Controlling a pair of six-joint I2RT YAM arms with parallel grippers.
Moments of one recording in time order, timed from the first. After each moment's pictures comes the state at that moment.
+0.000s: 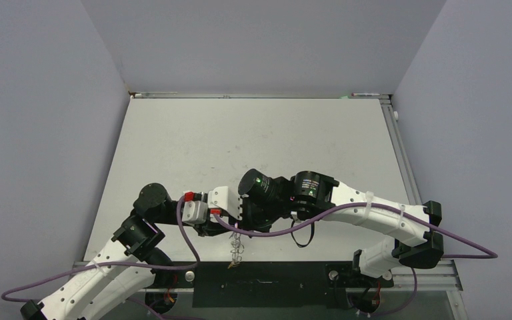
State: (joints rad) left arm -0.71 0.58 0.56 0.01 0.95 0.11; right arm 1.32 1.46 1.62 -1.05 -0.14 -0.23
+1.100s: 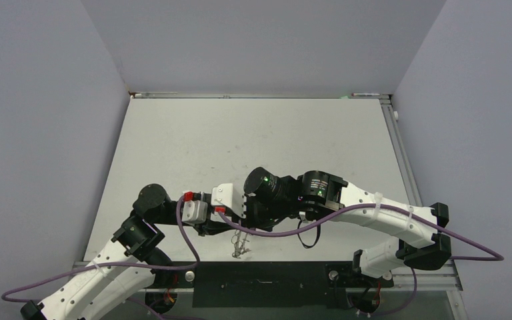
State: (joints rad) left arm -0.71 0.57 0.55 0.02 0.93 0.11; right arm 1.32 1.43 1.62 -1.04 -0.12 -0.23
